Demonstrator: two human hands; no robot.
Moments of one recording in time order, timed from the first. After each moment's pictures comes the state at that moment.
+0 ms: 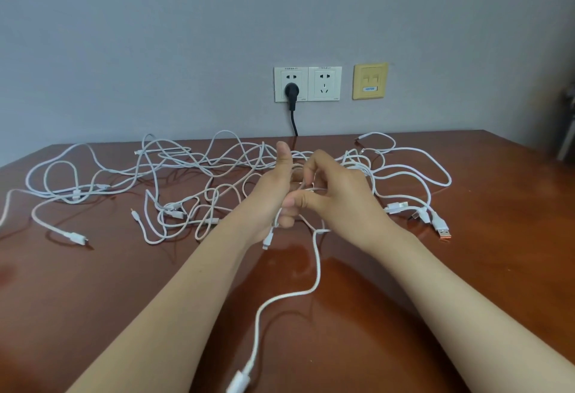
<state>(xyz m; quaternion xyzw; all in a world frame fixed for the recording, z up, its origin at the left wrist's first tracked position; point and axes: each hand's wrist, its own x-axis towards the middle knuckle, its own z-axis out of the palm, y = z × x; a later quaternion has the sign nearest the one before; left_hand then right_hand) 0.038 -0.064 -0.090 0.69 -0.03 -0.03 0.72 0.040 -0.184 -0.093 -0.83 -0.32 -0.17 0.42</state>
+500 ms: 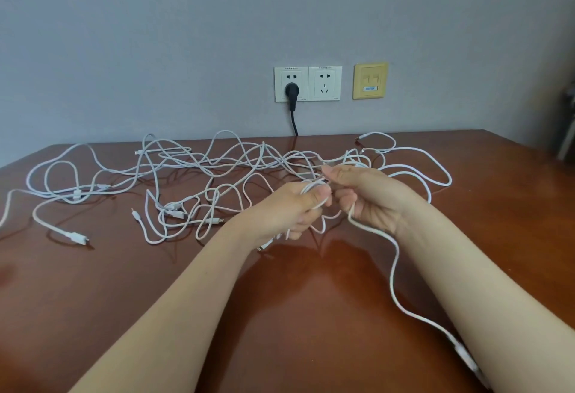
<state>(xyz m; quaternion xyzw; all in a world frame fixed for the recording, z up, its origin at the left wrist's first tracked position) 0.035 -0.066 -0.099 0.77 -0.14 -0.12 0.61 0.062 -0.203 -0.082 -0.57 -0.08 0.18 0.80</state>
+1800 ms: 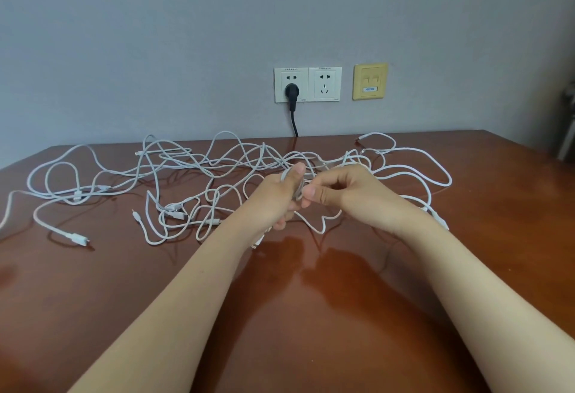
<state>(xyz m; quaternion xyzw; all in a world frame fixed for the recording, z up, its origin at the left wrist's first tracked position) 0.040 -0.060 -0.096 0.79 -0.02 -0.02 0.61 0.048 -0.201 -0.083 -0.81 -0.31 0.03 0.50</state>
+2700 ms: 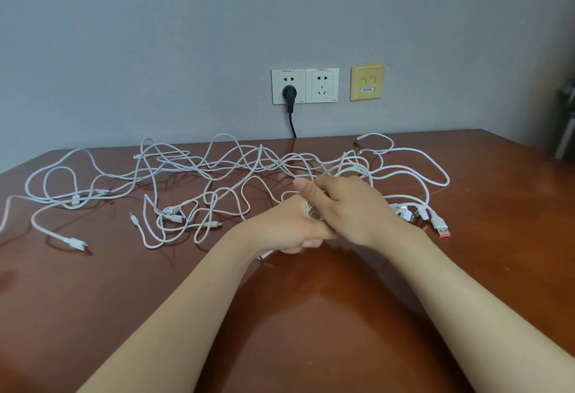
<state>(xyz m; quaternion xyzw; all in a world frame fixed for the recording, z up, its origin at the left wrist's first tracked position) 0.025 -0.072 -0.097 0.85 -0.15 -0.13 0.50 0.047 -0.195 -0.096 -0.92 -0.24 -0.12 0.28</state>
